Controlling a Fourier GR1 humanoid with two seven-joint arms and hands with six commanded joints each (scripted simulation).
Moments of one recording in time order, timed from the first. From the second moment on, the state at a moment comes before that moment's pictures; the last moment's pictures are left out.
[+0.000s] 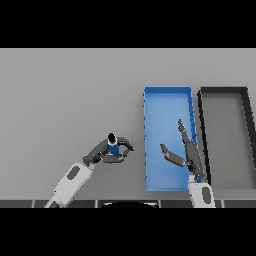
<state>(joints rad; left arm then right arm) -0.22 0.18 -0.53 -1.33 0.13 -0.20 -0.10 0.14 -0.10 0.14 -1.75 0.18 0.05 -0.04</state>
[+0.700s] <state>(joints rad) -0.23 0.15 -0.58 -1.47 0.12 -0.13 -0.20 0.13 -0.11 0.12 -1.73 0.18 0.04 -0.04</state>
